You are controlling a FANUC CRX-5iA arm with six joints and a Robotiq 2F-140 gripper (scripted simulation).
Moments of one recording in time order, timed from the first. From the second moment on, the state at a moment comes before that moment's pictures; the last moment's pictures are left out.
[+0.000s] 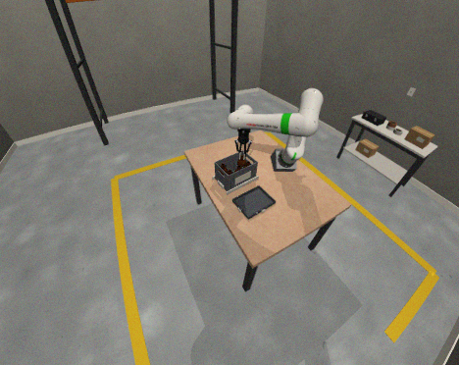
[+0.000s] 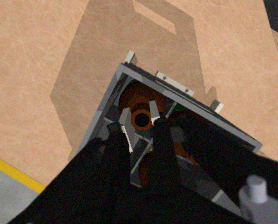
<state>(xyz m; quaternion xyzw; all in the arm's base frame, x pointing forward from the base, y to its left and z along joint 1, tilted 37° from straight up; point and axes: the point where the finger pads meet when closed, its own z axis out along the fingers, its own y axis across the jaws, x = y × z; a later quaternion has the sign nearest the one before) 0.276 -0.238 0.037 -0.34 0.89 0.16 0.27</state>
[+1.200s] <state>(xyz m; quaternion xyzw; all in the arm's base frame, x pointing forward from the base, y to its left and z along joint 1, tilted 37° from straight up) 0.272 -0.245 0.048 -0.34 0.89 0.16 0.27</state>
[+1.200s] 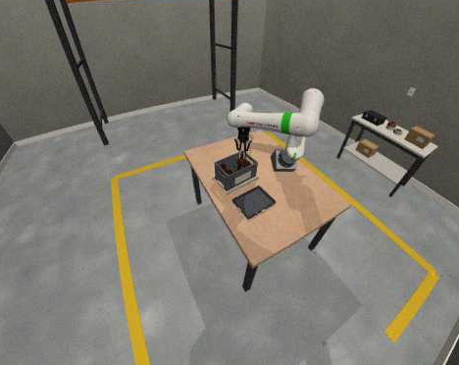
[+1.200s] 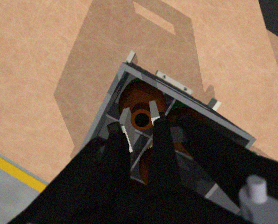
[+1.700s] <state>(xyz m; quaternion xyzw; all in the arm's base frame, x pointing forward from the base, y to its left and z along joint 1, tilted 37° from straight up) 0.267 -0.253 0.061 -0.34 0.89 0.16 0.27</state>
